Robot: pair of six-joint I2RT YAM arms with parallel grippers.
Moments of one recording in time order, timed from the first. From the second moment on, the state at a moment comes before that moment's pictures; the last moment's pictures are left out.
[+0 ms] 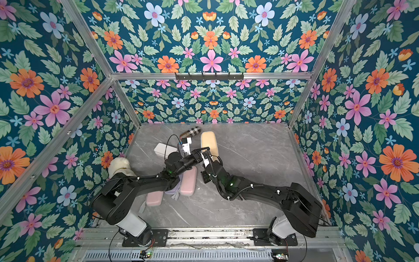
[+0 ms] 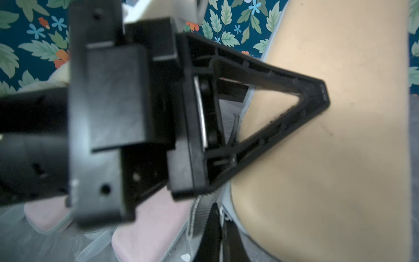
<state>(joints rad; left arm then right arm) -0.63 1.63 0.67 0.99 0.24 -1.05 0.97 1.48 0.88 0.17 0.30 0.31</state>
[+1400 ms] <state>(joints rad) -0.66 1.22 0.80 -0.34 0.04 -0.53 0.23 1.02 0.77 -0.29 -0.14 0.31</state>
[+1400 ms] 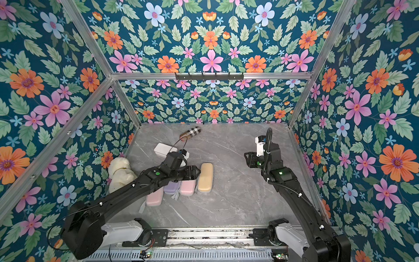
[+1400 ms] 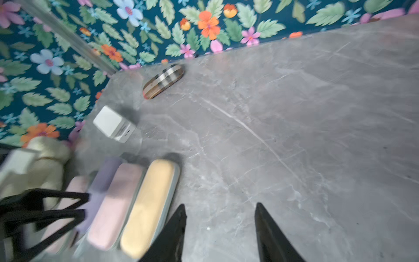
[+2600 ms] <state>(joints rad) -0.03 1.60 0.26 1.17 -0.30 -0.02 0.00 1.45 0.28 0.83 0.22 0.14</state>
